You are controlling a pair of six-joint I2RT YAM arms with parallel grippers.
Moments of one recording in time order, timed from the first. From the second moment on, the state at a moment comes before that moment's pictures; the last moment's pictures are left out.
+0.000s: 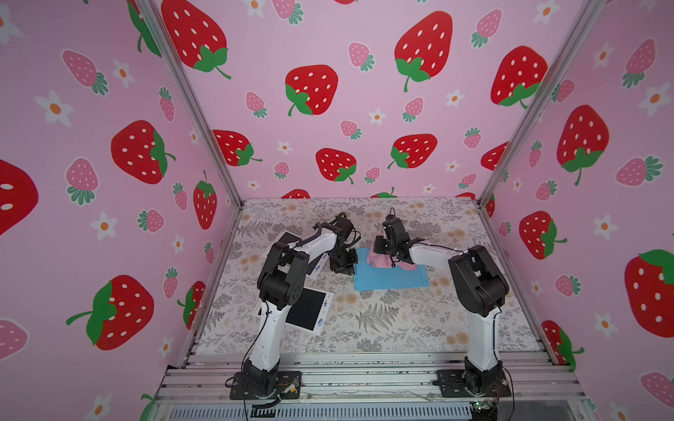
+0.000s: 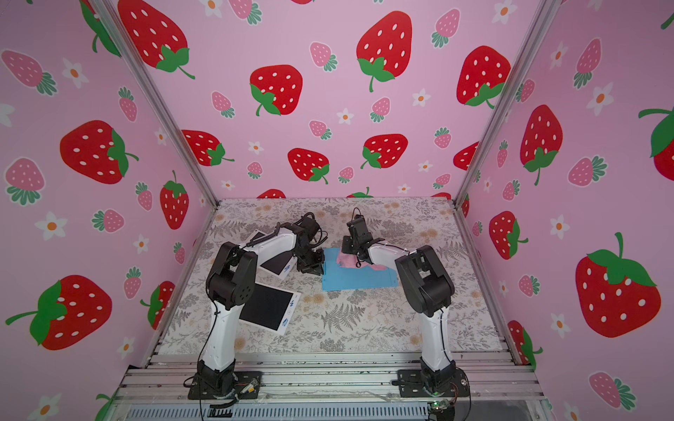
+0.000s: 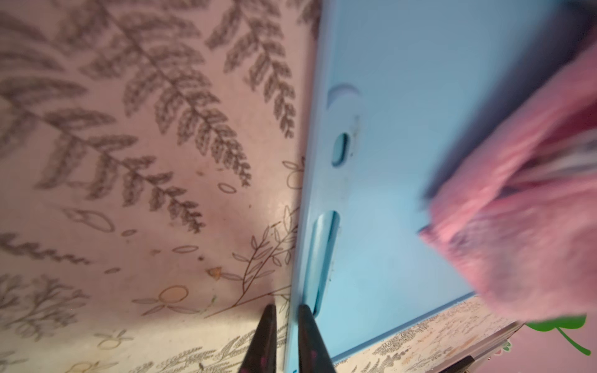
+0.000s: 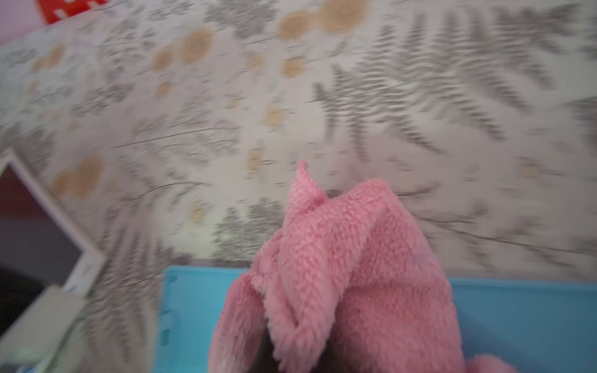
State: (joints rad) left arm -0.46 2.21 1.67 -0.89 0.38 -0.59; right arm 0.59 2.07 1.37 -0.05 0.07 0.53
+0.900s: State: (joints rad) left arm -0.40 2.19 1.58 -0.78 0.54 -0.69; right arm 0.59 2.20 1.53 -0.07 0.02 0.61
